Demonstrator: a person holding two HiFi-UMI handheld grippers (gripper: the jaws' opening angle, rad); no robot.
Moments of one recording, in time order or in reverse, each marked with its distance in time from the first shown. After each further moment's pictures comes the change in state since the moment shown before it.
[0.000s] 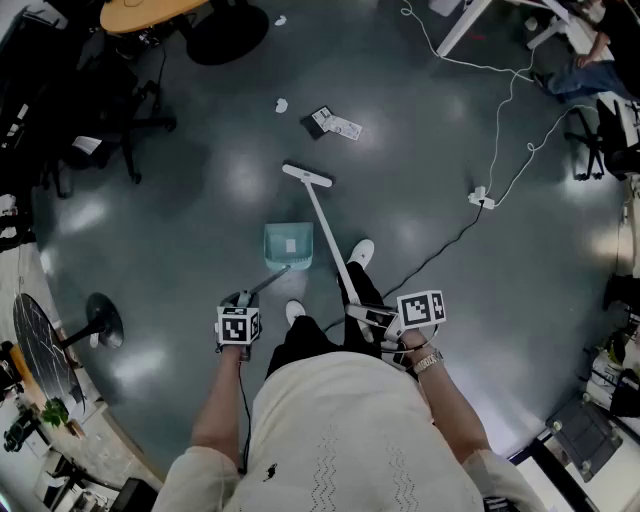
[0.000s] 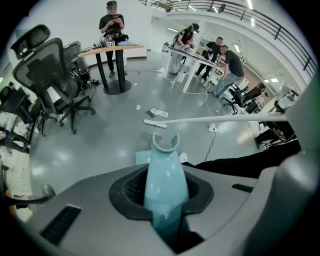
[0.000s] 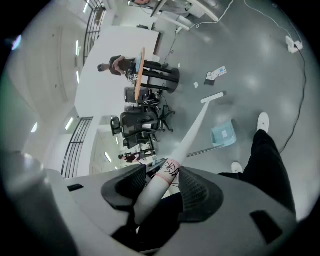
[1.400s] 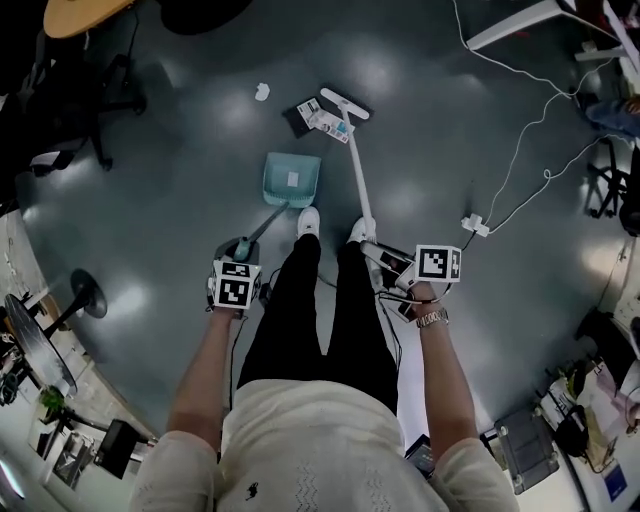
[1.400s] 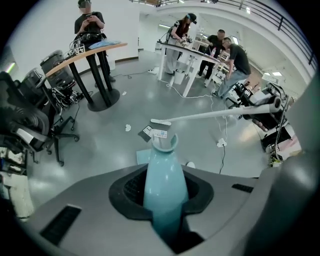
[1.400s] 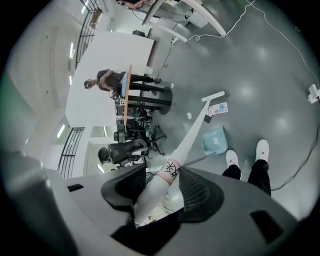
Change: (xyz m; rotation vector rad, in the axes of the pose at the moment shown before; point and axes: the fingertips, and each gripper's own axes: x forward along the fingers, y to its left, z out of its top) left arm 0.178 -0.055 0.359 0.077 0.014 0.026; right arm -0.055 -0.073 0.447 0.014 -0.061 -0.052
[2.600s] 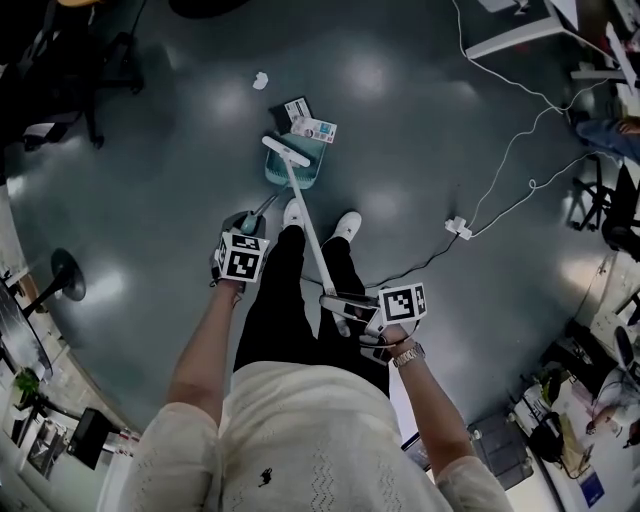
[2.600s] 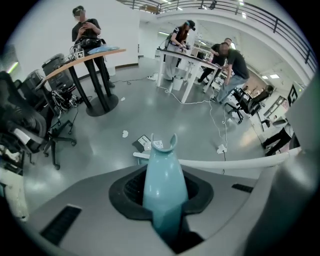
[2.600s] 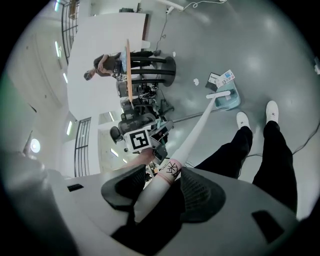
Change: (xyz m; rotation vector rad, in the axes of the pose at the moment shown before) left arm 0.018 -0.026 0.024 0.000 -0.077 -0.004; right arm -0.006 0.053 -0.152 0.079 0.286 0.099
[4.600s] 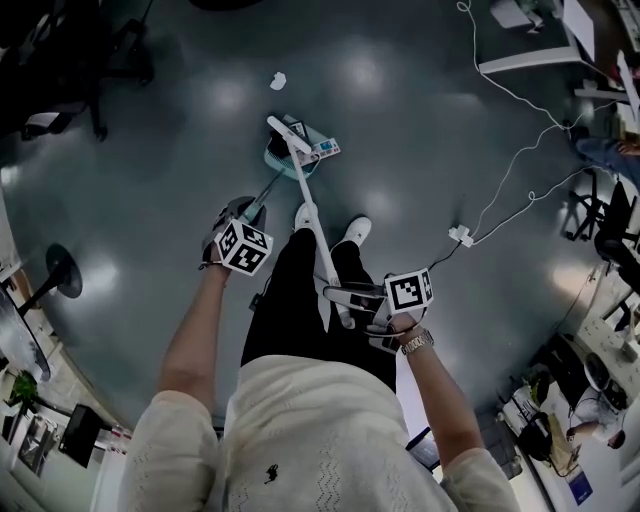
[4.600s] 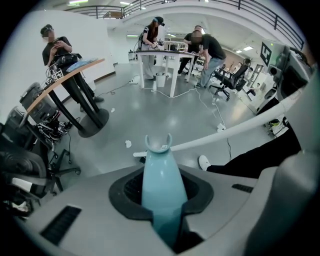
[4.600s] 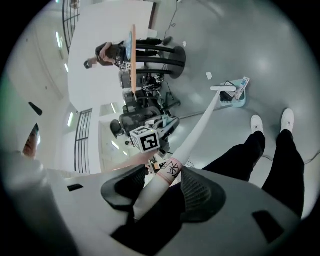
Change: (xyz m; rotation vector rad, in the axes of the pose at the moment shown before) left arm -0.001 0.104 0.014 0.333 -0.005 -0.007; right arm 0.087 0.056 0.042 -0.048 0.070 0.018
